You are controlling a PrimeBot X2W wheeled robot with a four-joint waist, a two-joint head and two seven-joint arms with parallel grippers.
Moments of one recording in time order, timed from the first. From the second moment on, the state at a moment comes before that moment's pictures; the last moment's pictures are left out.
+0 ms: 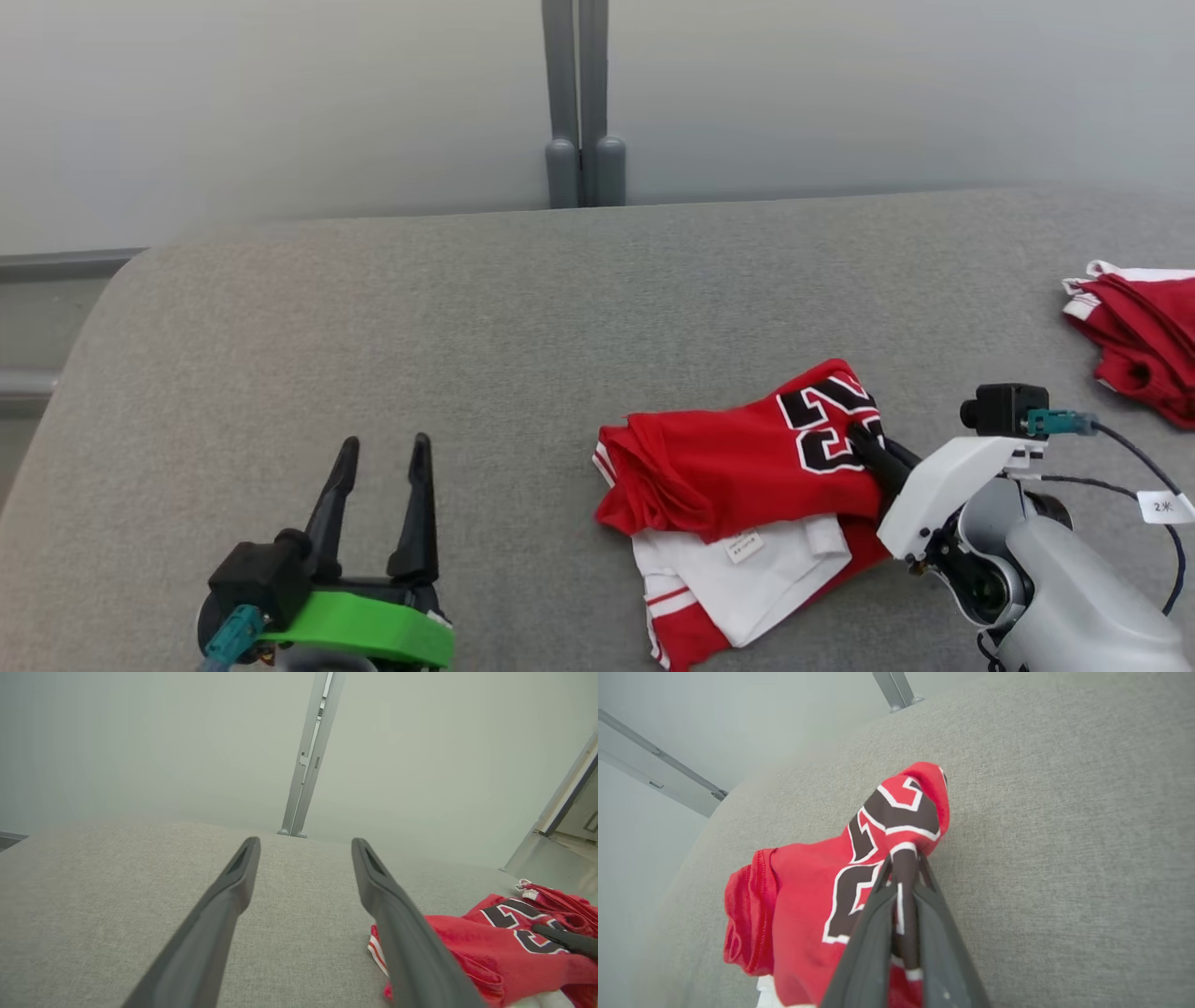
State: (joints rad) left arm -0.01 0.05 -0.17 0.16 -0.37 -0.10 -0.26; right arm -0.37 -0.29 0.43 0.59 0.91 0.13 0.06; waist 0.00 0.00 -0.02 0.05
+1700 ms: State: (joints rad) left arm -0.28 0.12 -0.34 0.20 -0.26 -0.12 -0.24; right arm -1.02 -0.62 0.88 0.68 1.15 0.13 -0.19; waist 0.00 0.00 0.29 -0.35
